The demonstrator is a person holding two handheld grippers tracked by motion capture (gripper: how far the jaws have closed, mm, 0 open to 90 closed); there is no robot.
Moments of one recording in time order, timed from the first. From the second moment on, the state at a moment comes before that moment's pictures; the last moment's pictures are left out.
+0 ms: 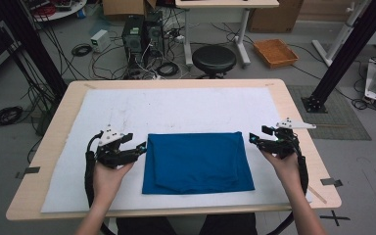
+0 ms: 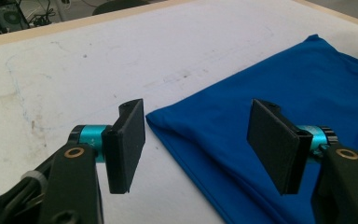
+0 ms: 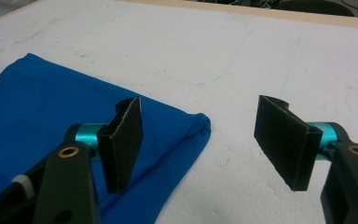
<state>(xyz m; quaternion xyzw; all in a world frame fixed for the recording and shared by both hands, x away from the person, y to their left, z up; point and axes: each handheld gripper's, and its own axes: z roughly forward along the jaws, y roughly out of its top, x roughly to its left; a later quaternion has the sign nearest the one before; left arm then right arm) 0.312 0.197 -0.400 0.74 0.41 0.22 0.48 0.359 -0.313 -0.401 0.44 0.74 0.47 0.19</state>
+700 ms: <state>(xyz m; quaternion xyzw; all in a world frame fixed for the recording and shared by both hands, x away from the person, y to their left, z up) 0.261 0.201 -0.442 0.72 0.48 0.13 0.48 0.352 -0.316 -0.406 0.43 0.75 0.46 0.20</state>
